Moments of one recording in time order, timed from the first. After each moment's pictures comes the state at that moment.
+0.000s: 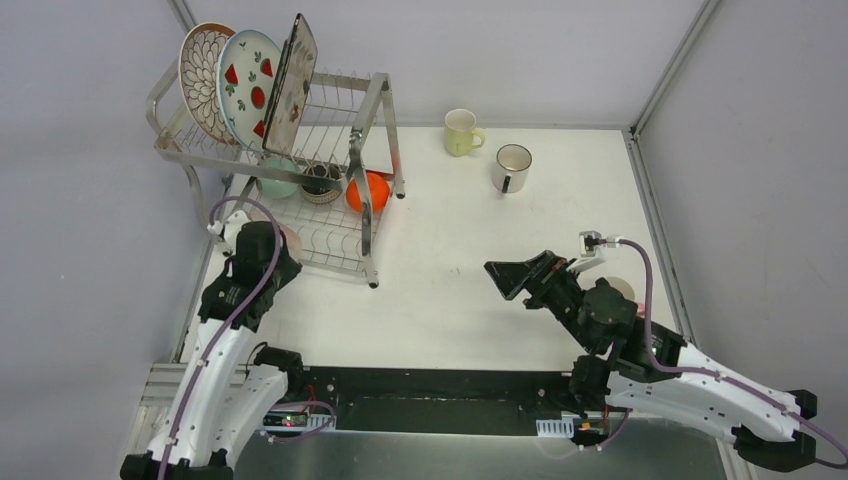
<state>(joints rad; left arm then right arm) -0.18 0.64 0.77 -0.80 -0.35 -0.77 1.17 0.43 0.61 -0.33 0.56 0.91</state>
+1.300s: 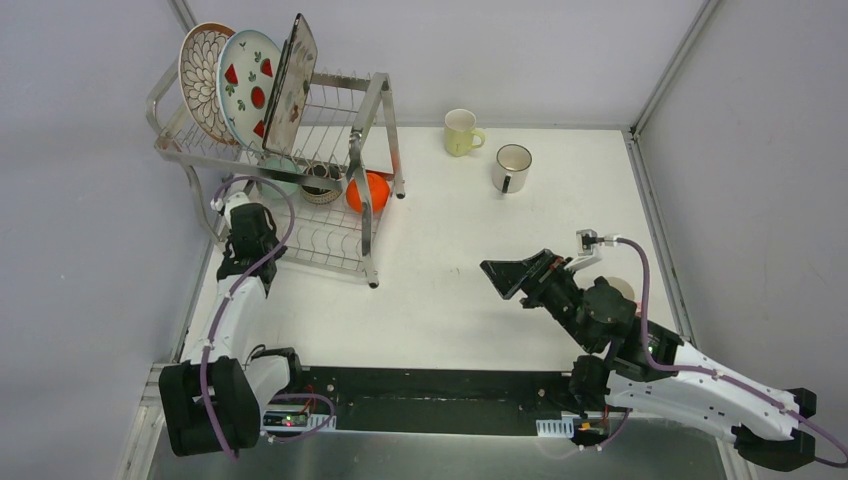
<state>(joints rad) 0.13 1.01 0.59 -0.16 -0.29 -0.38 1.17 0.44 0.61 -0.28 0.54 0.93</state>
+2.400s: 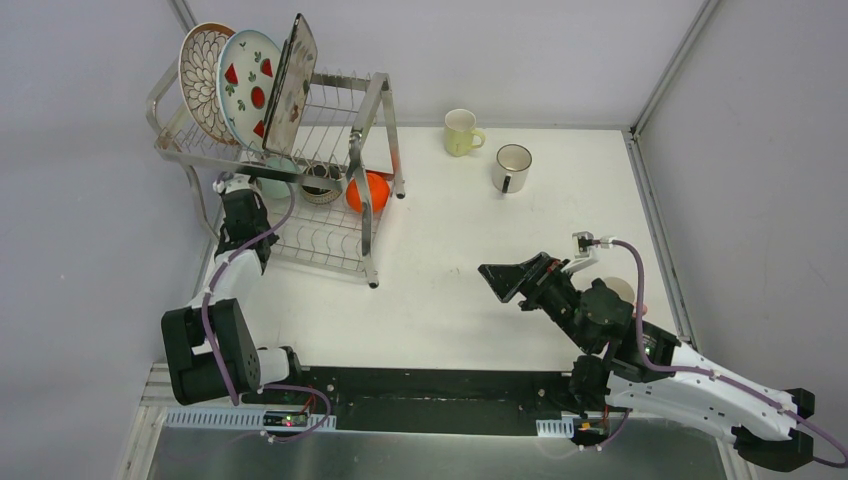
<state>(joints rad) 0.22 1.27 0.66 0.03 -0.22 -0.18 1.17 0.44 0.58 -0.26 0.52 0.92</state>
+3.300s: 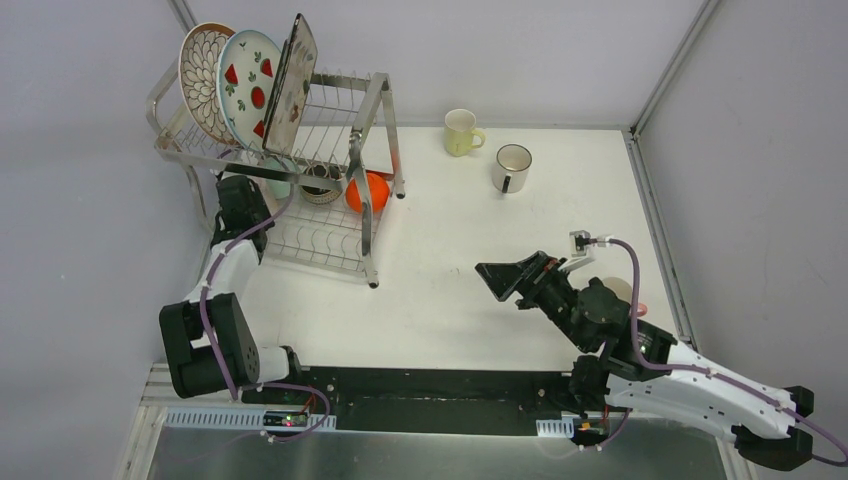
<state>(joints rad) 0.23 1.32 0.75 0.07 -0.20 -0.10 1.17 0.45 0.57 -0.23 0.51 0.92</state>
